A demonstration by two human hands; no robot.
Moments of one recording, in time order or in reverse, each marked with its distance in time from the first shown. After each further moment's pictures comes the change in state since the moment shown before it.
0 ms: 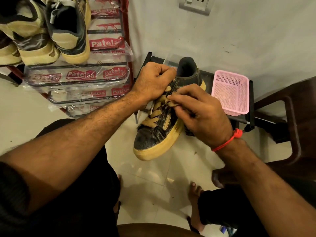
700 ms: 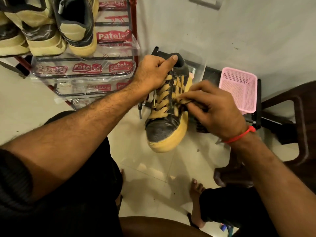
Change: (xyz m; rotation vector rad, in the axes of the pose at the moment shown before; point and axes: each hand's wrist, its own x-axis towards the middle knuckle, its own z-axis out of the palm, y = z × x) left_hand 0.001 0.004 -0.012 0.076 0.042 -0.223; right_hand -0.003 0.015 -0.005 0.027 -0.087 0.026
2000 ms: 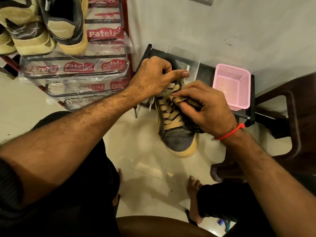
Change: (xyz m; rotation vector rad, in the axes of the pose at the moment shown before) left_hand -0.003 0.000 0.010 0.236 -0.093 0.258; right_hand -0.004 0.002 0.007 0.105 0.028 0.035
